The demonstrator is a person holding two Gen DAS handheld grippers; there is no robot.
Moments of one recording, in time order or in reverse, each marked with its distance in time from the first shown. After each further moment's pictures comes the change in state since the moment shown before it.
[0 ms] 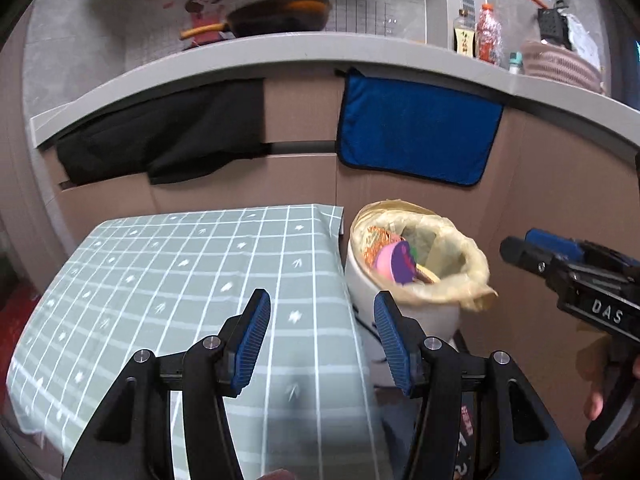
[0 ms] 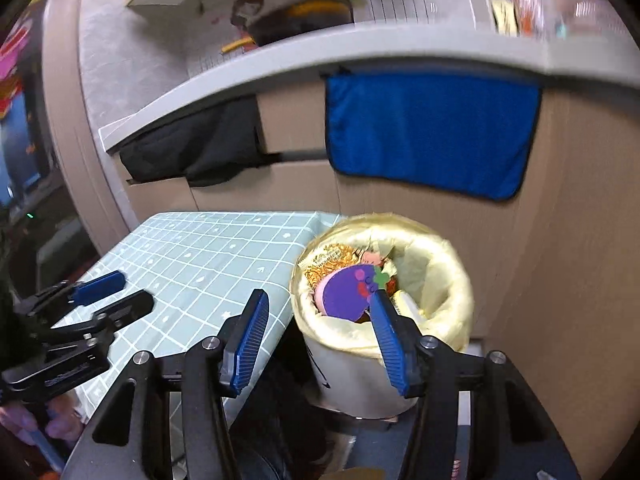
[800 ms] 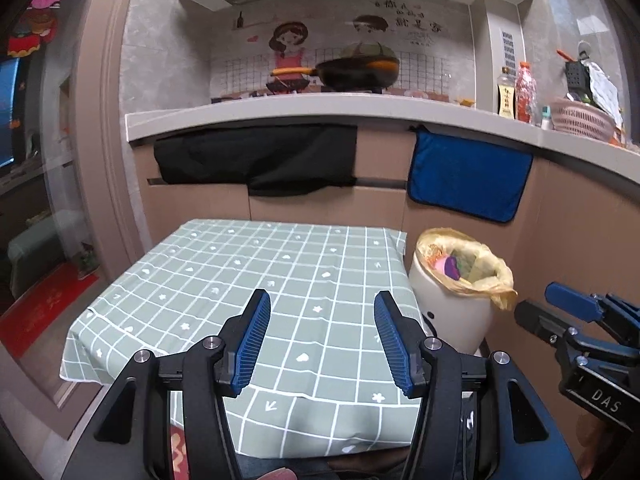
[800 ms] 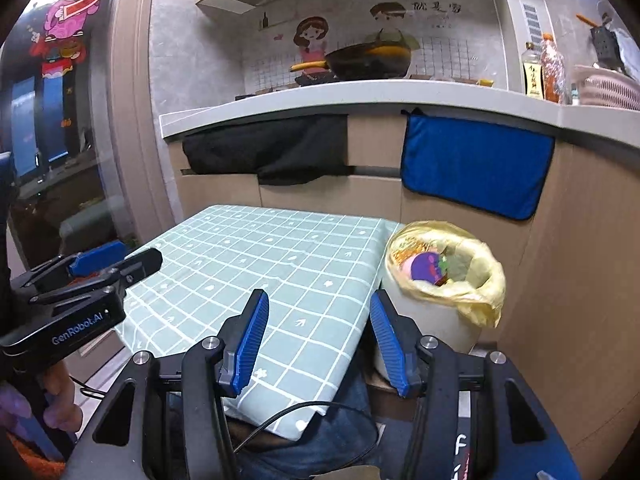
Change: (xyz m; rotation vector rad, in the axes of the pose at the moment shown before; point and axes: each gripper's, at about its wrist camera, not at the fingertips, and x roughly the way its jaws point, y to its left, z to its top) left arm -0.138 0.060 -0.060 -0.118 -0.162 0.181; right arm -0.104 0.131 -0.067 -0.097 -0.078 0.056
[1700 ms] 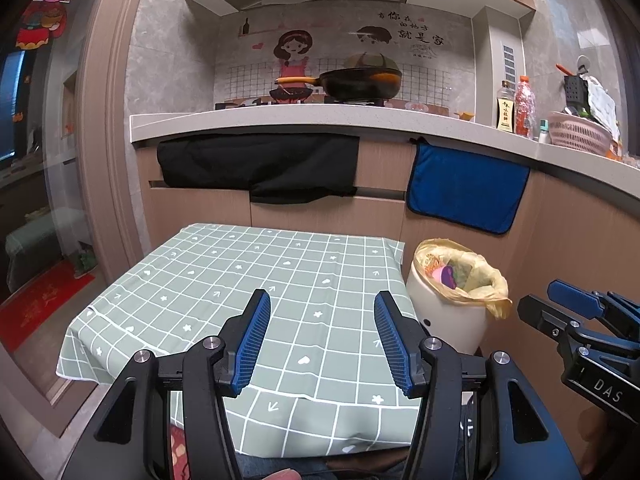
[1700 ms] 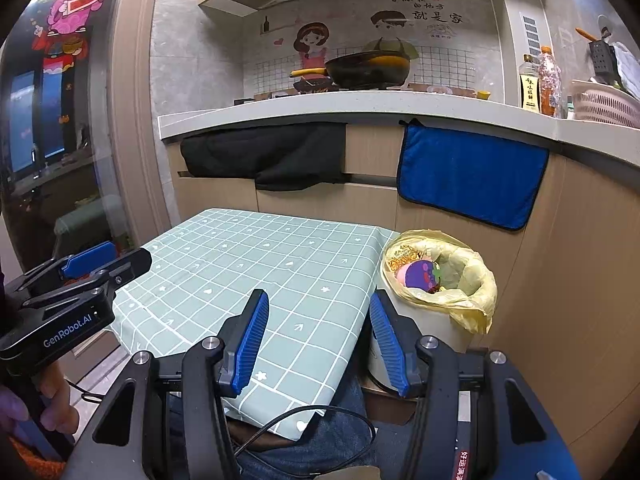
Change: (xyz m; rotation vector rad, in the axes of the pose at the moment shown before) left arm -0.012 0.004 -0.005 -0.024 -0.024 -0.012; right arm -0.011 0.011 0.002 -0.023 -0.024 -0.034
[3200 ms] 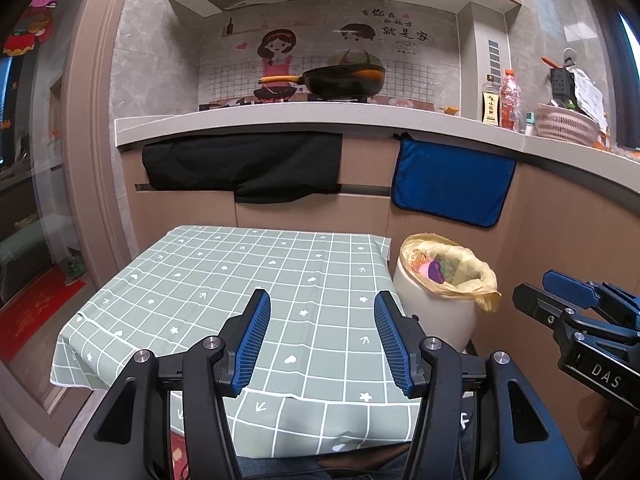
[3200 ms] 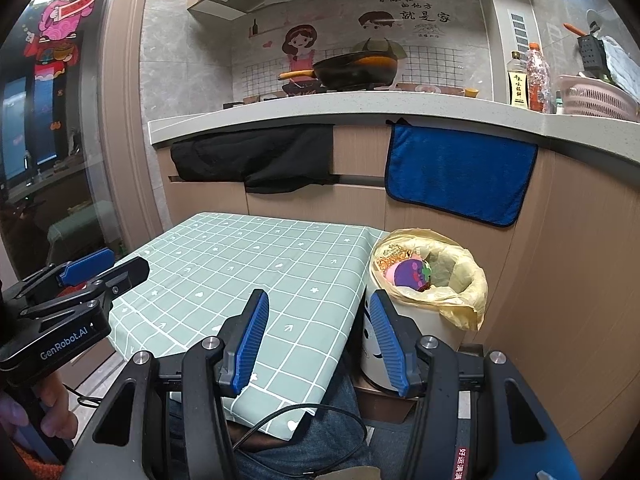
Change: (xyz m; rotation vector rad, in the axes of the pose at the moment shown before) left arm 0.005 0.003 -0.001 0.036 0.008 -0.064; right arm -0.003 -0.012 -0.001 0.024 -0.006 -0.026
